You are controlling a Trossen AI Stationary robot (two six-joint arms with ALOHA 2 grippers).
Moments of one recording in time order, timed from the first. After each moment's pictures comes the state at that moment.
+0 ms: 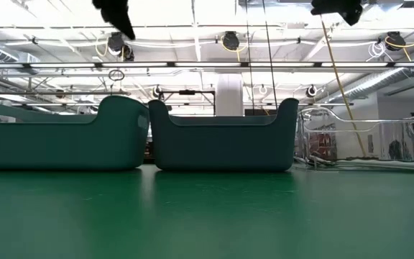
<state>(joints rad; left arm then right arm) 0.20 1.28 1.45 -1.14 -0.20 0.01 0.08 0.75 0.94 -0.69 0.29 0.36</state>
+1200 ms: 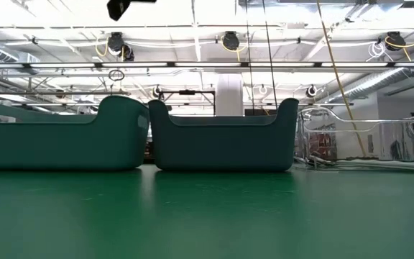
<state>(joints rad) 0.02 1.06 1.09 -0.46 -0.08 -0.19 0.11 0.70 0.93 -0.54 0.15 -0.16</state>
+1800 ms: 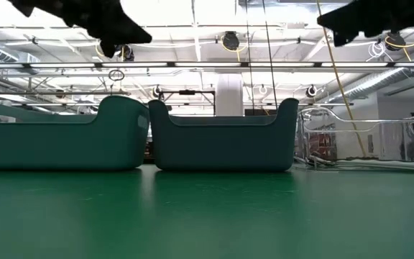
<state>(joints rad) -0.01 0.97 0.65 -0.02 -0.13 -0.14 0.11 0.49 0.36 0.02 0.07 -0.14</state>
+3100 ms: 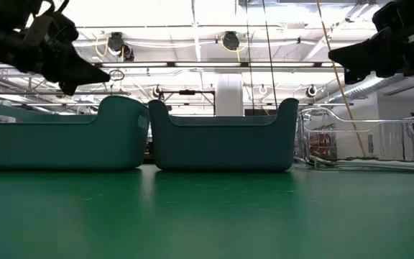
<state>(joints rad) 0.01 0.50 0.18 0.11 -0.18 -0.17 0.11 0.33 0.02 0.34 0.08 -0.05</state>
